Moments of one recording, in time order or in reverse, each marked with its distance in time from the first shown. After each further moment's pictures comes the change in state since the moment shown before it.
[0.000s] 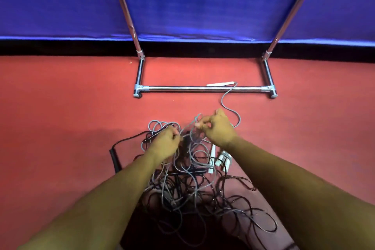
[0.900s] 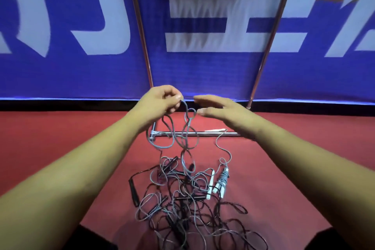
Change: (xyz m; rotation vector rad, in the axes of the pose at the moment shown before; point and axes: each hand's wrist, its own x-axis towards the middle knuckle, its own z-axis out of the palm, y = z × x) left_hand -0.191 0.182 -0.215 -0.438 0.138 0.555; right_hand -0.177 -0.217 -0.185 0.302 -0.059 -0.284
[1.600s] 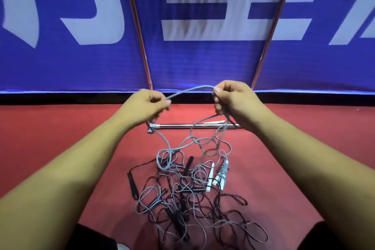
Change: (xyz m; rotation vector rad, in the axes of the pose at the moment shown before) left_hand -0.007 -0.029 -0.017 0.332 -0.021 -0.101; right_hand 0.011 0.018 0.000 0.402 0.292 0.011
